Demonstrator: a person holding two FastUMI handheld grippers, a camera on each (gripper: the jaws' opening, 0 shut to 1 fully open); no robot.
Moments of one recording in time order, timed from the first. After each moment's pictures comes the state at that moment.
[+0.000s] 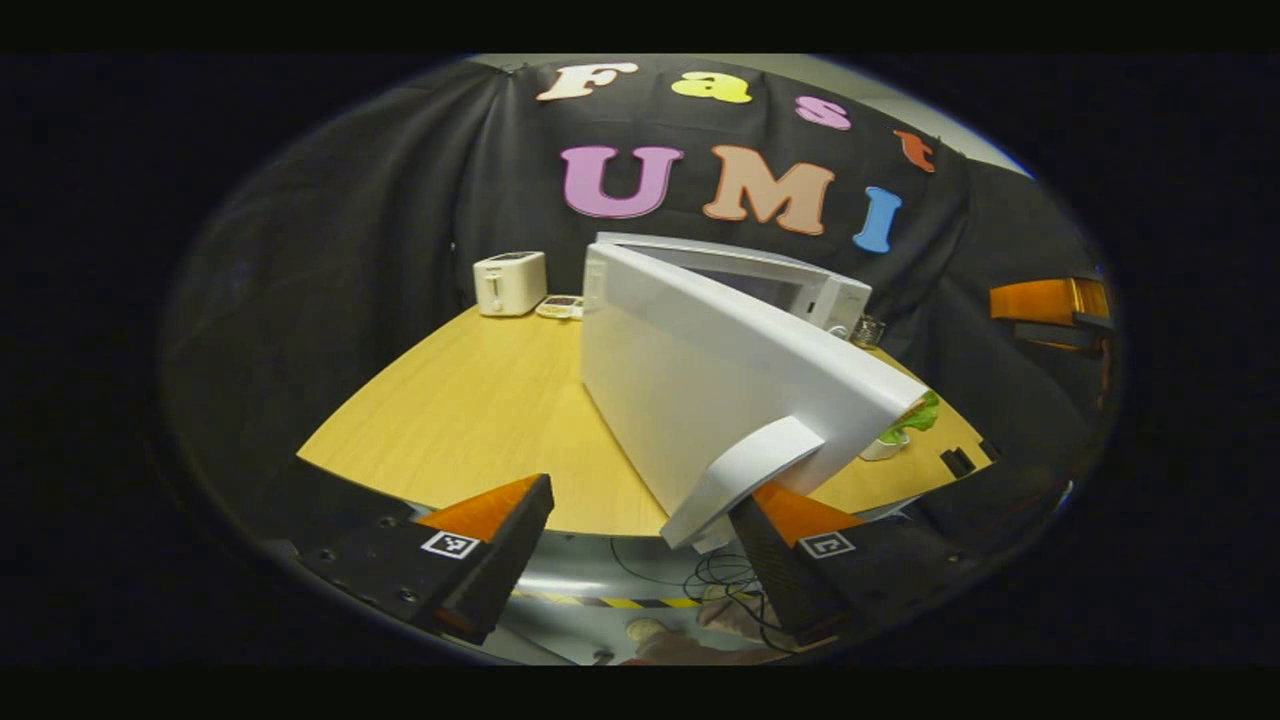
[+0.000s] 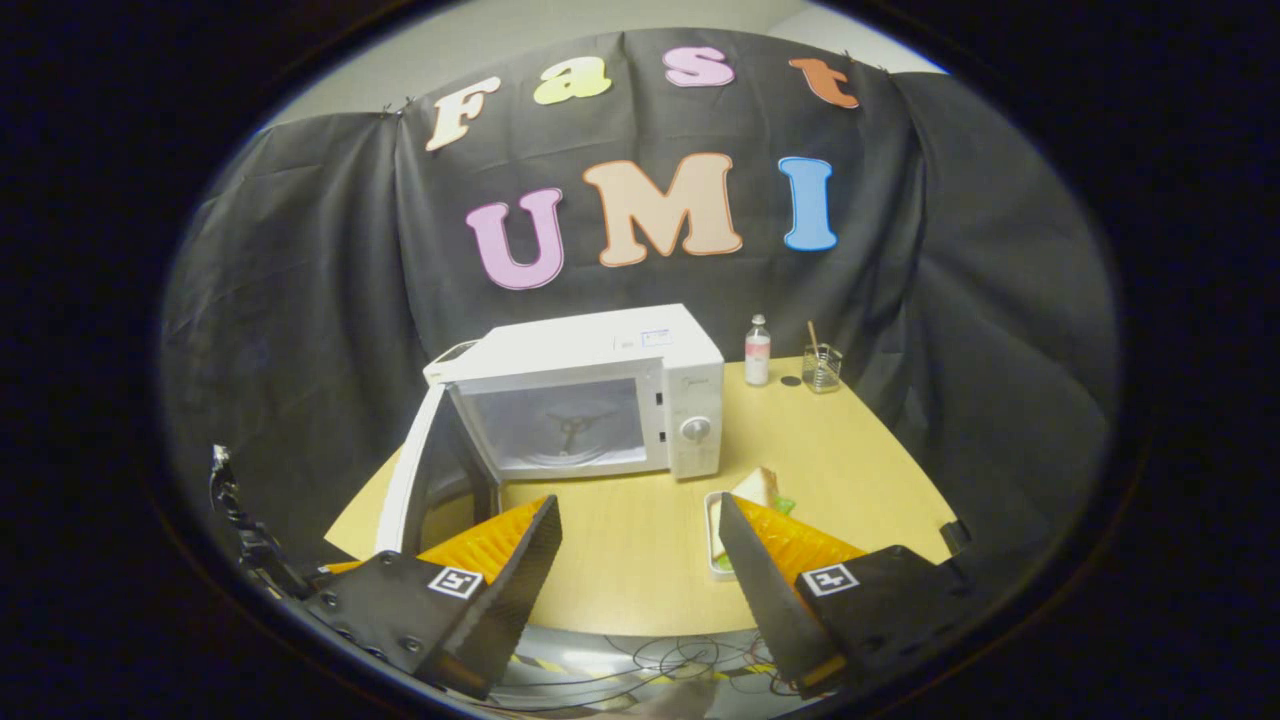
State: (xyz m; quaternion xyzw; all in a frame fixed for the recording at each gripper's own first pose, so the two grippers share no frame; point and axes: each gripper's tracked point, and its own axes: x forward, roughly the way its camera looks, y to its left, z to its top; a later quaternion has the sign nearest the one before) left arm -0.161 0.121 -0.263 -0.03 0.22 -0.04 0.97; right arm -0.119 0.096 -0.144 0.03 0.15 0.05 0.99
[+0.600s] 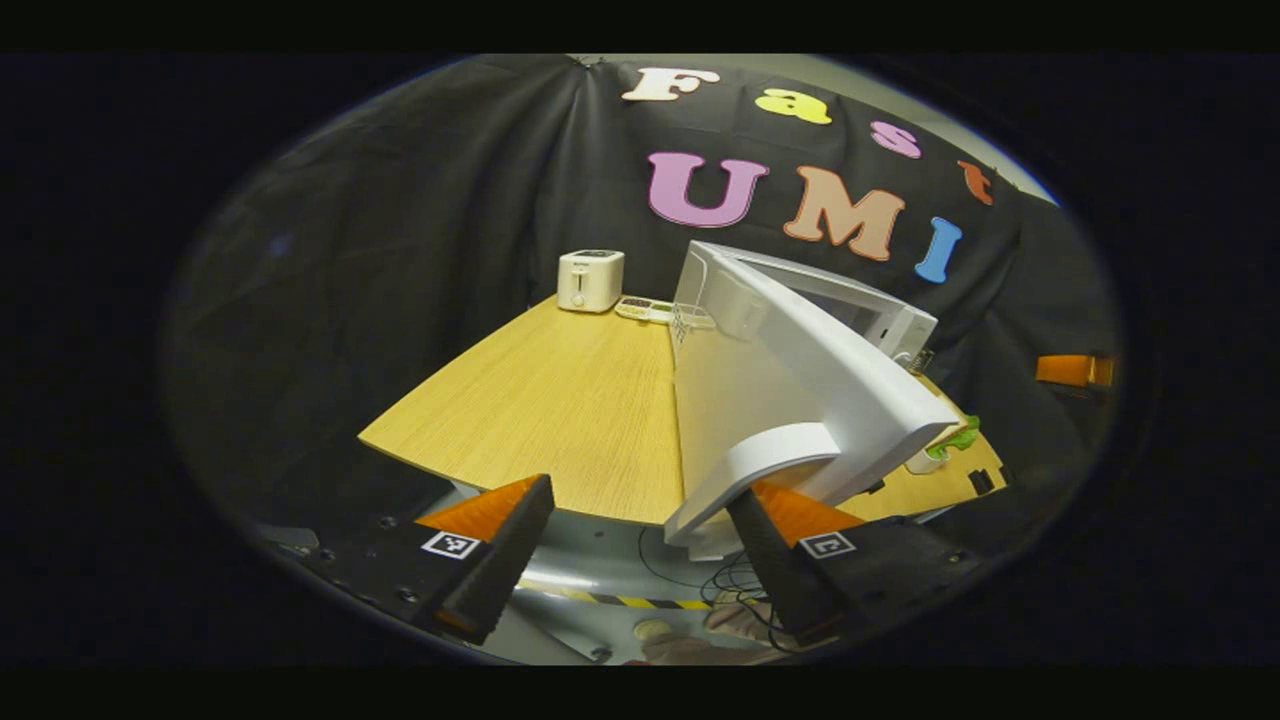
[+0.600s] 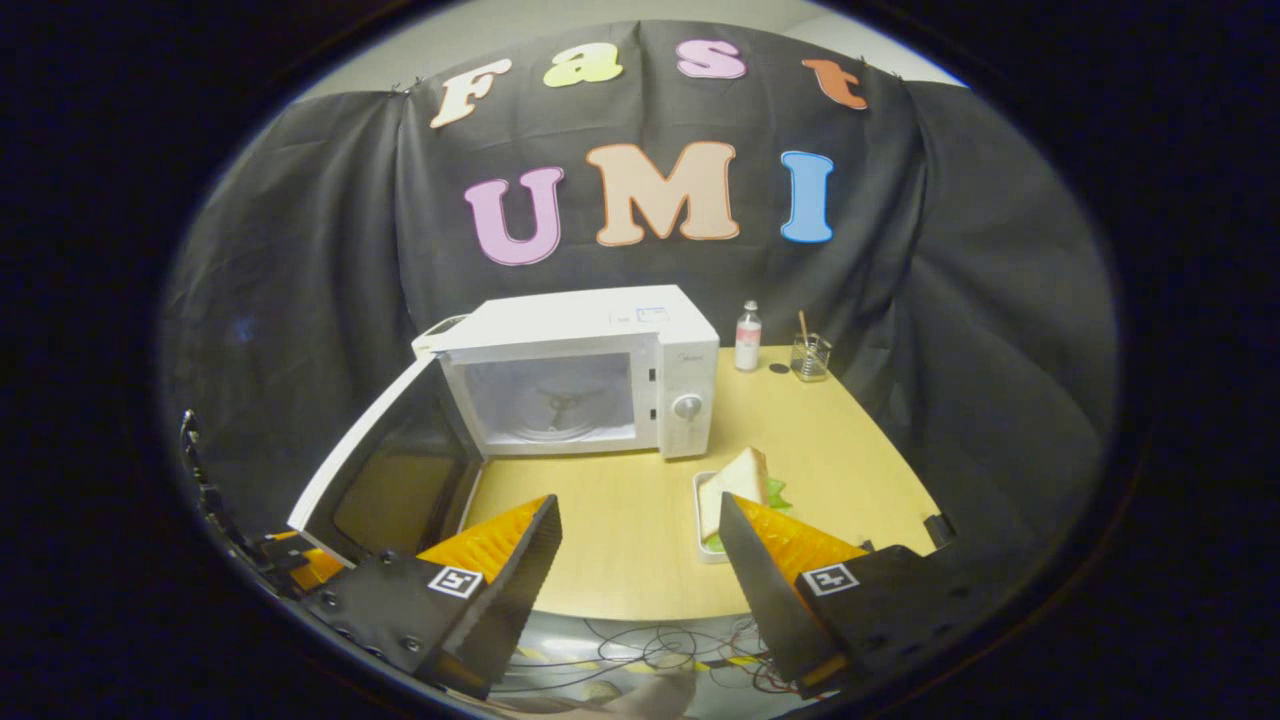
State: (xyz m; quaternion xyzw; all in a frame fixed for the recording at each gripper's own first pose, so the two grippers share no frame) left arm -0.171 0.198 -0.261 -0.07 0.22 0.01 0.97; right arm -0.128 0.089 -0.163 0.00 0.17 0.02 0.99
